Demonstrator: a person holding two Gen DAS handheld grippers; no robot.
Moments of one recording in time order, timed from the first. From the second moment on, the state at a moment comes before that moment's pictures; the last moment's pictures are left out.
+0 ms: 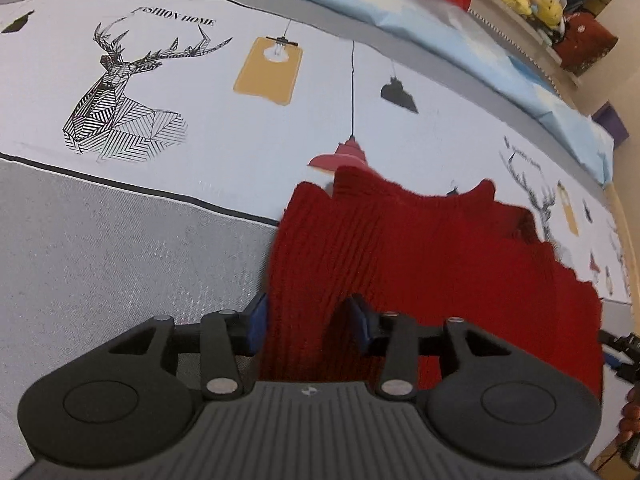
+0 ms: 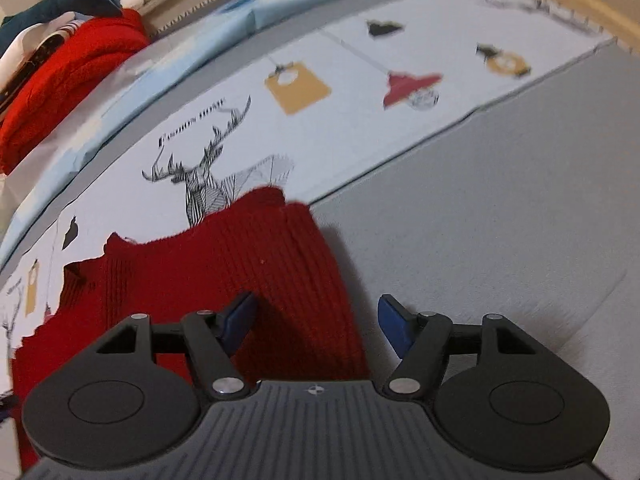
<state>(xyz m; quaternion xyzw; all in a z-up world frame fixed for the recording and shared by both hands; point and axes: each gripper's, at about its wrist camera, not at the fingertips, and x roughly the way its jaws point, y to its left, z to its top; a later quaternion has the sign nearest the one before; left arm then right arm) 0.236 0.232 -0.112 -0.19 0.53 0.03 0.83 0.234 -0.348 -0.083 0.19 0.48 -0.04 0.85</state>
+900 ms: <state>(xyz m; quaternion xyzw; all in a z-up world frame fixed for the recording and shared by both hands) 0.234 0.212 -0.072 -0.13 0.44 0.07 0.89 0.236 -0.308 -0.043 0.06 0.35 -0.08 0.93</state>
